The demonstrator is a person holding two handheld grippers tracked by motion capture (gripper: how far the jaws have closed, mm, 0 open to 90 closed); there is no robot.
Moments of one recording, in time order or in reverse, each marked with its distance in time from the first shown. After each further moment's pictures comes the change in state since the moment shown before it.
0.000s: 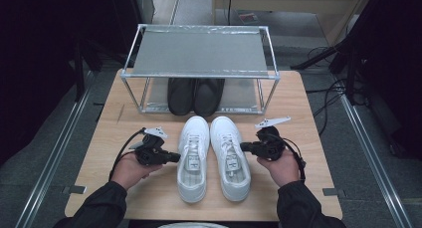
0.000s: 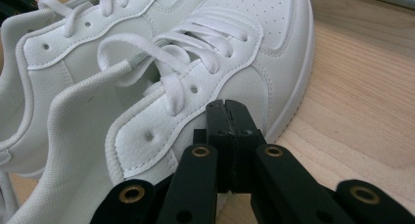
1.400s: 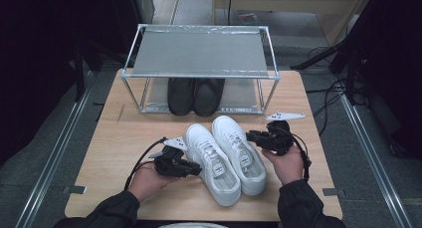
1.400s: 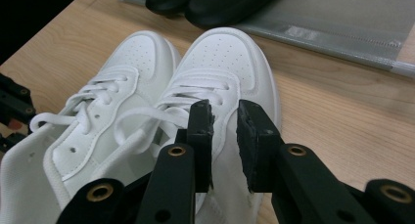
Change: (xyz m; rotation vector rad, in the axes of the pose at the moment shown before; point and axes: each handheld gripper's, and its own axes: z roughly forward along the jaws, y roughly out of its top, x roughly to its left) left arm -0.045 0.008 0.031 -0.023 -0.119 0.088; right arm -0.009 0.007 -0.022 -0.163 -0.066 0.055
